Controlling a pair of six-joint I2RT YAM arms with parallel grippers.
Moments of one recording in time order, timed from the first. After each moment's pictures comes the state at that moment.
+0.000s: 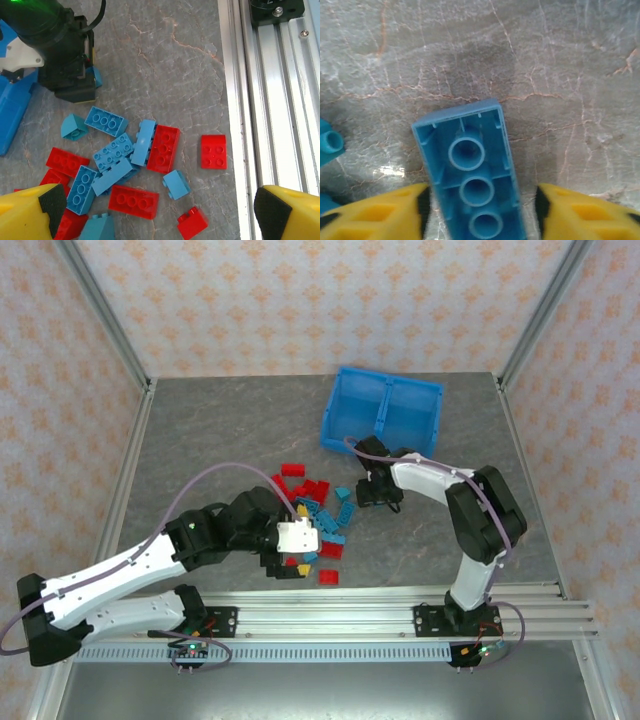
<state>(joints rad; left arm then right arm) -0.96 0.95 0.87 -0.70 0.15 0.55 0.53 1.79 1.12 -0.68 0.08 0.35</state>
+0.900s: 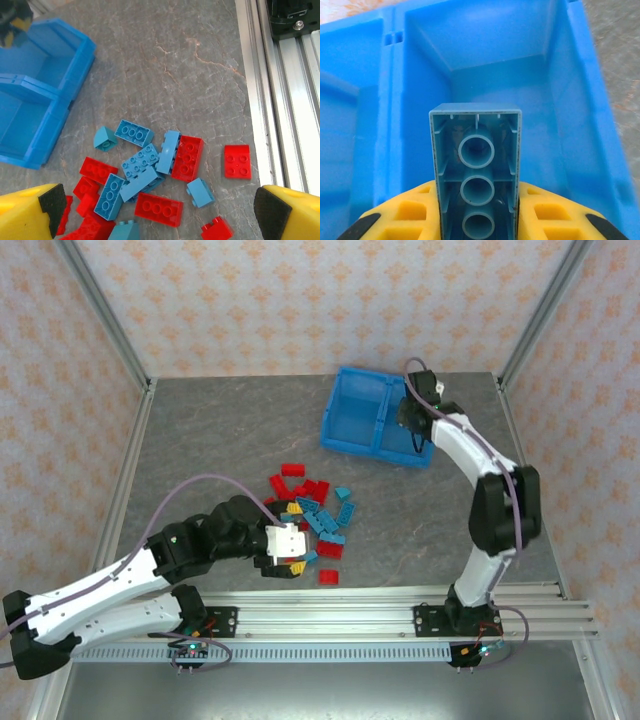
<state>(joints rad) -0.96 0.80 0.79 -0.60 0.10 0.59 0.23 1.84 1.50 -0.53 0.20 0.57</state>
